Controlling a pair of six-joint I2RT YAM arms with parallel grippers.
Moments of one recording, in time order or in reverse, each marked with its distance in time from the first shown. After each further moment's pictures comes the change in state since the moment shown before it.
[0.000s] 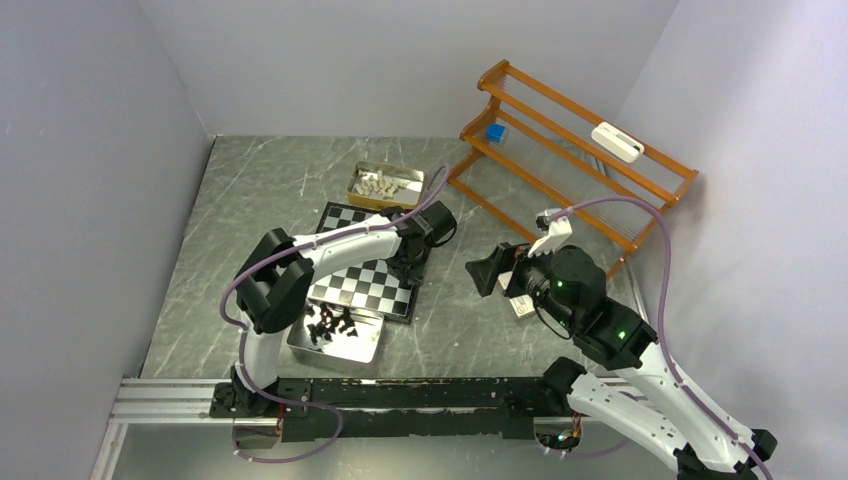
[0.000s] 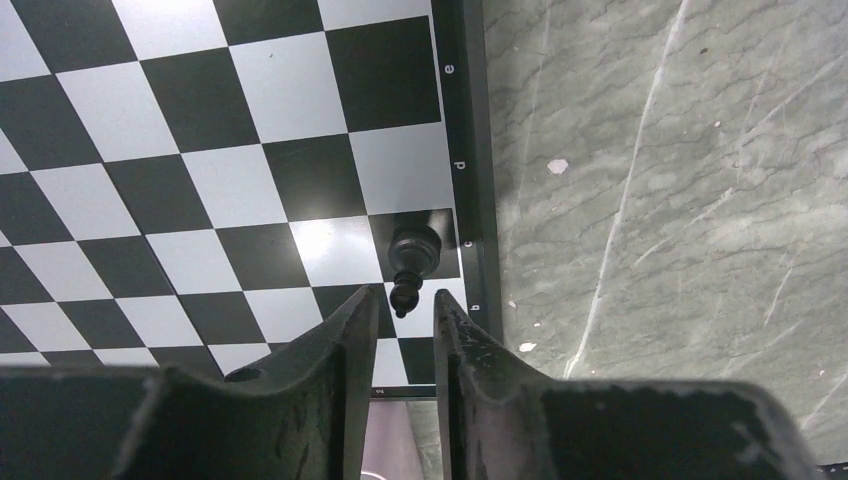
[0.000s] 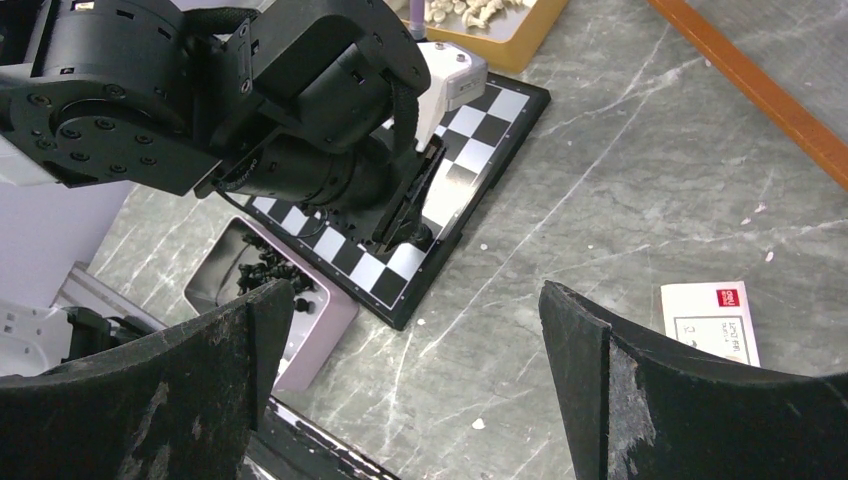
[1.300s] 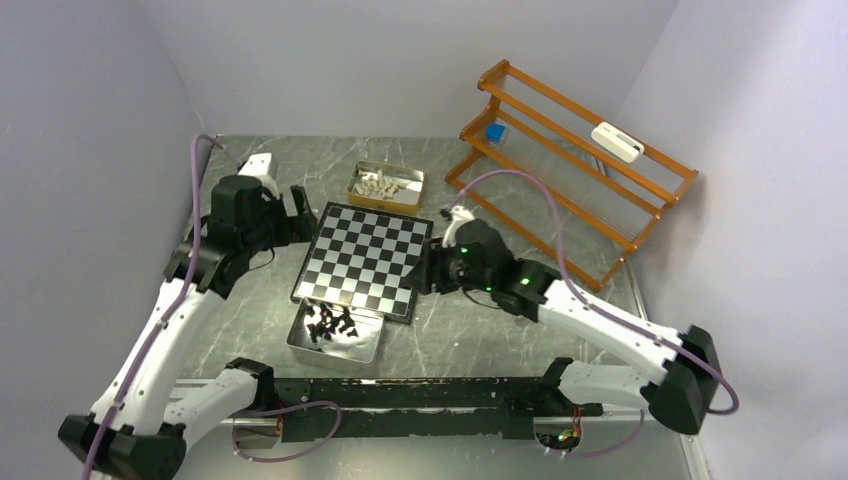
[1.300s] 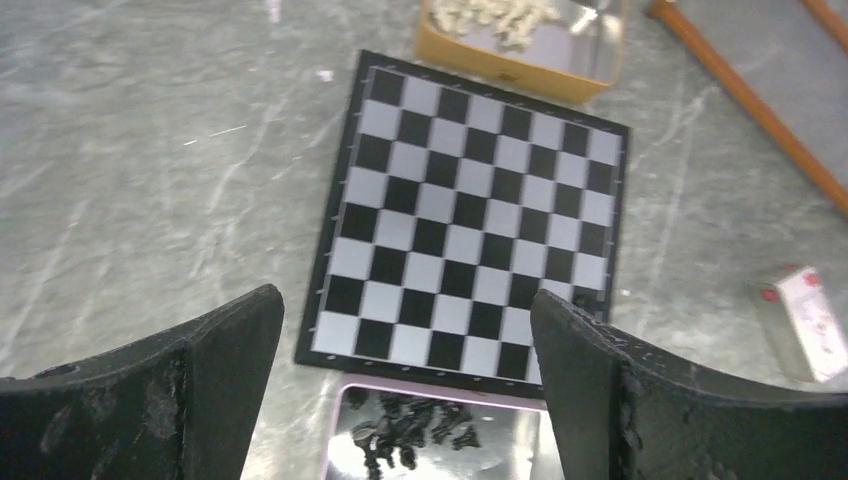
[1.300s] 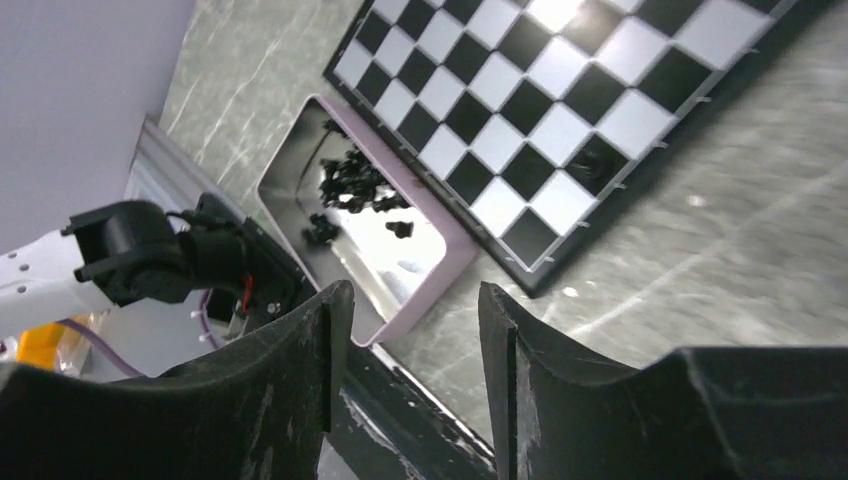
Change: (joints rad) left arm 0.613 -0.983 -0.408 0.174 0.164 0.173; right arm 0.082 0.495 0.050 0.219 -0.276 0.145
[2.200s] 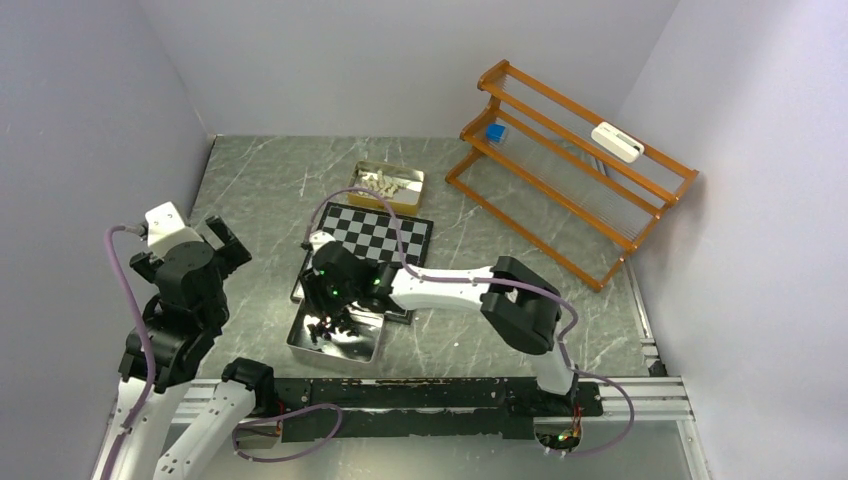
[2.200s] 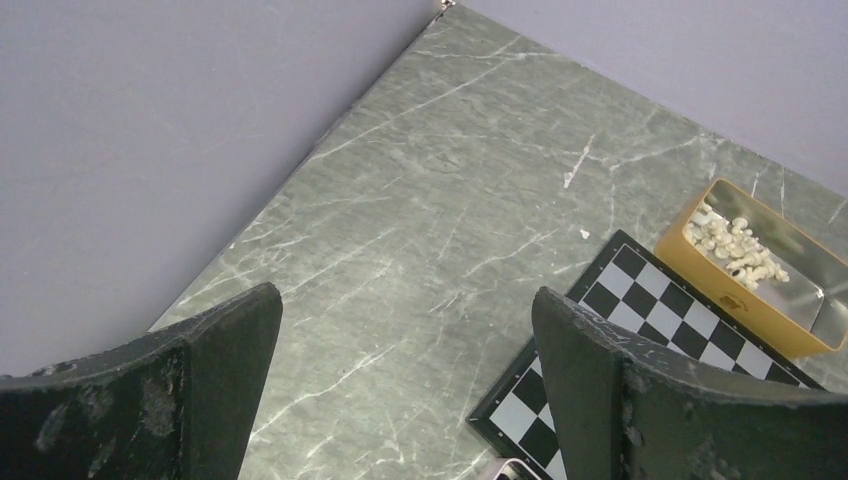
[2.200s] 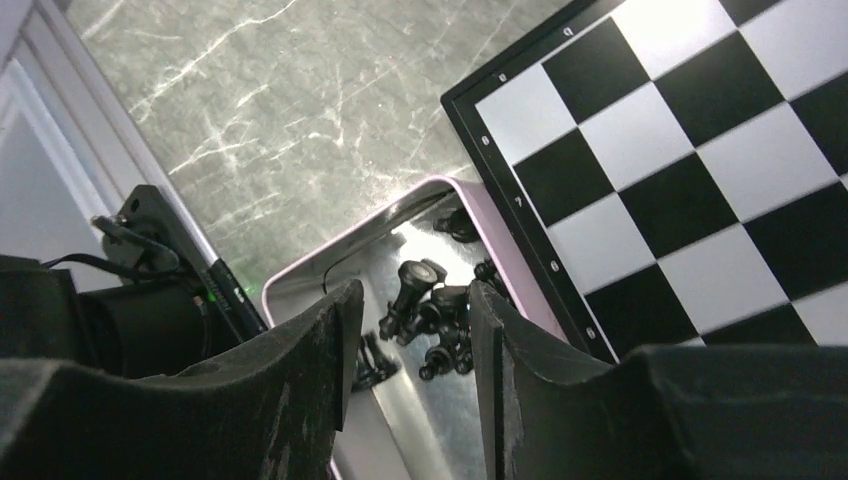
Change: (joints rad) left arm 0.000 -0.459 -0.164 -0.059 -0.690 -0.041; right arm 0.327 0.897 0.547 0.227 0.058 -0.109
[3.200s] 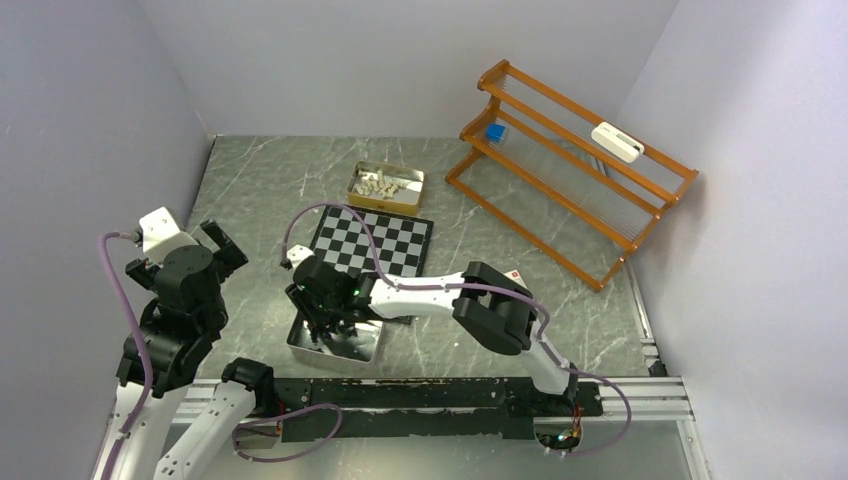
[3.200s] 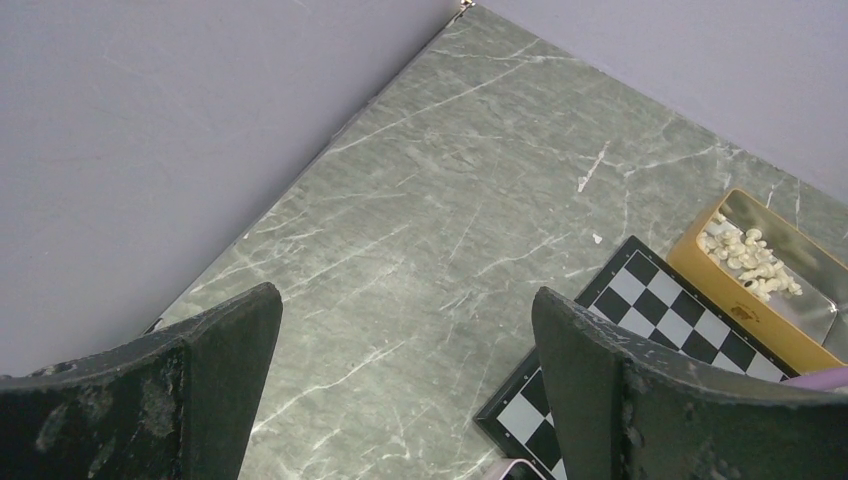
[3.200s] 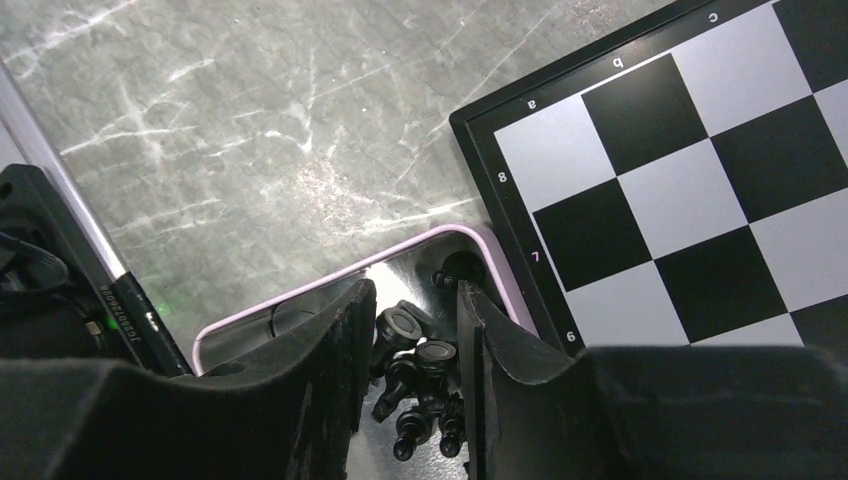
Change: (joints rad) left arm 0.000 -0.023 0.000 -0.038 -0.044 -0.036; right arm 0.056 0.170 0.143 -0.019 0.069 -0.163
